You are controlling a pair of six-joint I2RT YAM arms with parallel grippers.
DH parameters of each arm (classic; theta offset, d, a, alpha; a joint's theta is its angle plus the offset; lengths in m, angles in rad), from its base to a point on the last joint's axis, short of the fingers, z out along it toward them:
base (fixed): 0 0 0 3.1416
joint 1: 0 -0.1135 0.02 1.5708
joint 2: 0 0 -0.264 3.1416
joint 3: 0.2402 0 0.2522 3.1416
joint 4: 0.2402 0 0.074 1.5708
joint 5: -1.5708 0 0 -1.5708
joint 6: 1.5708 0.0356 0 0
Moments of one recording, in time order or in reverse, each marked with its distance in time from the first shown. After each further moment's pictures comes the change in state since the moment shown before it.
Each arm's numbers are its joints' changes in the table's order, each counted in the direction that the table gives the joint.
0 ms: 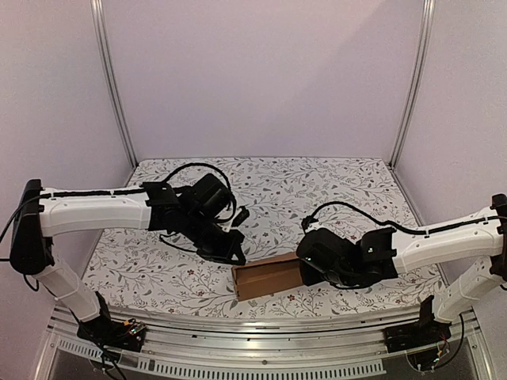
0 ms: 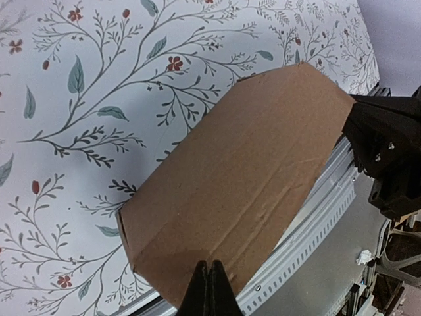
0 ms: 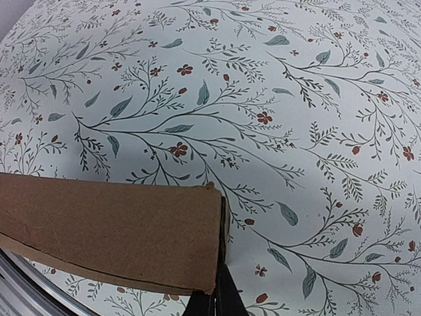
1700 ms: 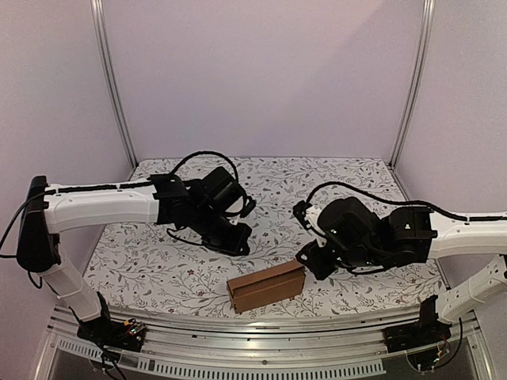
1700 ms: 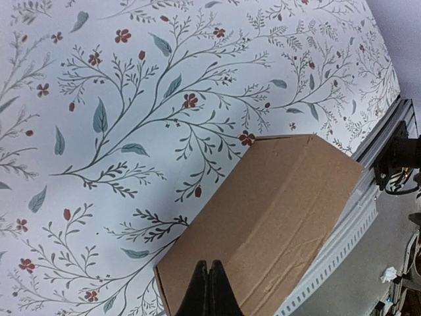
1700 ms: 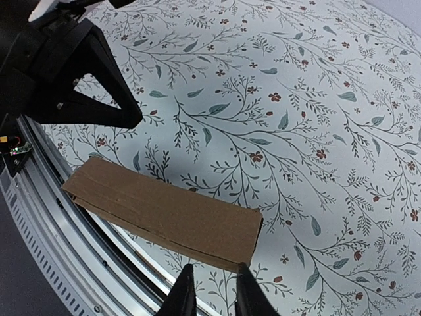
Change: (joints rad) left arm 0.032 0.060 0.098 0.060 0.145 0.045; right arm -0.003 -0.179 0.129 0.148 0.203 -0.281
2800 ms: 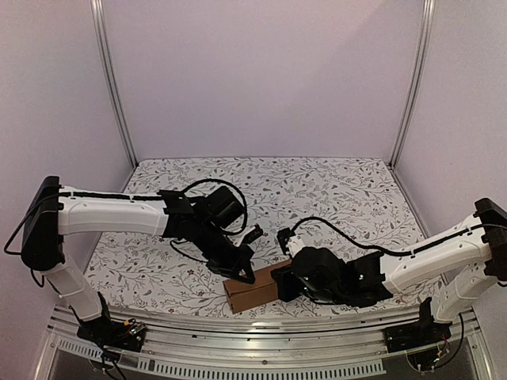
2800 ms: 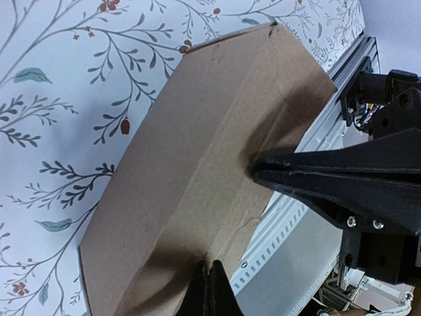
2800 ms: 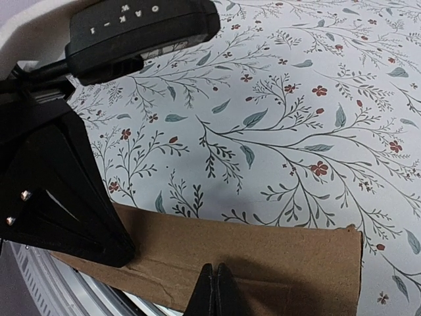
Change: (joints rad) left arm 0.009 0.035 -0.118 -0.093 -0.339 -0.010; right arm -0.100 0.245 -0.241 -0.645 -0.098 0.216
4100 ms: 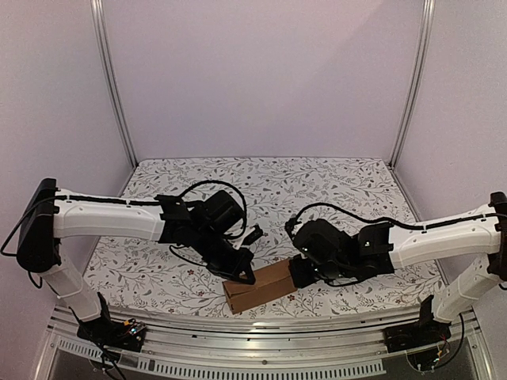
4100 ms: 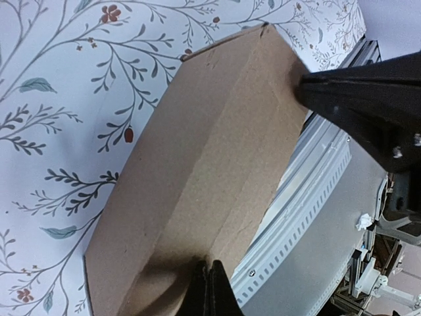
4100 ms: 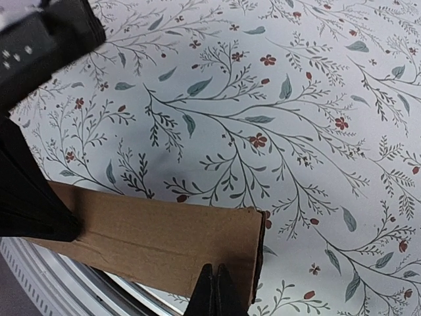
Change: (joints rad) left arm 0.026 -0.028 -0.046 -0.056 0.083 0.000; right arm 0.137 -0.070 0.182 0.460 0.109 -0.062
